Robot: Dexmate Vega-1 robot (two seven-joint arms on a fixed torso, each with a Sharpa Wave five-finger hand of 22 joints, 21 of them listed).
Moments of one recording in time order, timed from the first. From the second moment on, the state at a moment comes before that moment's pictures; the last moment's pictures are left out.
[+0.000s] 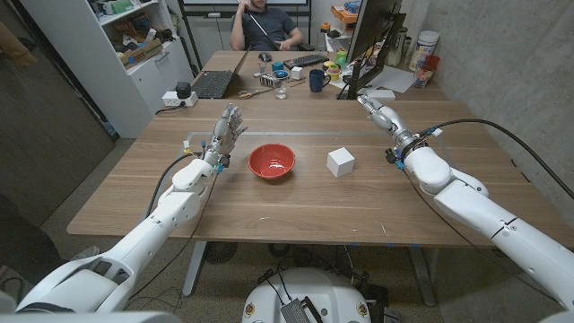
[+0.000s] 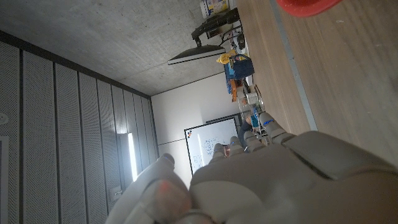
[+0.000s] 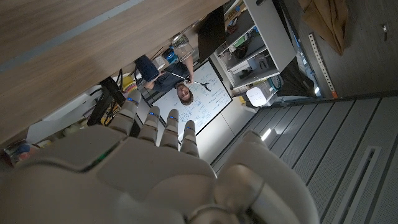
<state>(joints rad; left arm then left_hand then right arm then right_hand) 0.77 0.50 0.38 -1.19 -0.67 -0.31 -0.13 0.03 0.07 0.24 0.17 0.22 -0.18 -0.11 0.19 0.19 -0.17 -0.02 0.20 0.18 -0.17 0.01 0.19 0.18 -0.15 0.07 0.48 0.18 -0.95 -0.78 -0.40 -1.81 0.15 -0.01 -0.25 0.24 0.02 0.13 0.04 0.19 0.08 -0.08 0.21 0.18 0.13 0.06 0.23 0.18 0.08 0.12 0.19 0.17 0.06 0.21 0.36 0.19</state>
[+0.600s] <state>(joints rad) 0.75 0.49 0.38 -1.16 -0.68 -0.32 -0.17 0.03 0.07 0.24 0.17 0.22 -0.18 -0.11 0.20 0.19 -0.17 -0.02 0.20 0.18 -0.17 0.01 0.19 0.18 -0.15 0.07 0.48 0.18 -0.95 -0.85 -0.44 -1.97 -0.05 -0.15 -0.28 0.27 0.02 0.13 0.01 0.20 0.10 -0.09 0.21 0.18 0.15 0.05 0.23 0.18 0.11 0.11 0.19 0.17 0.08 0.21 0.35 0.19</state>
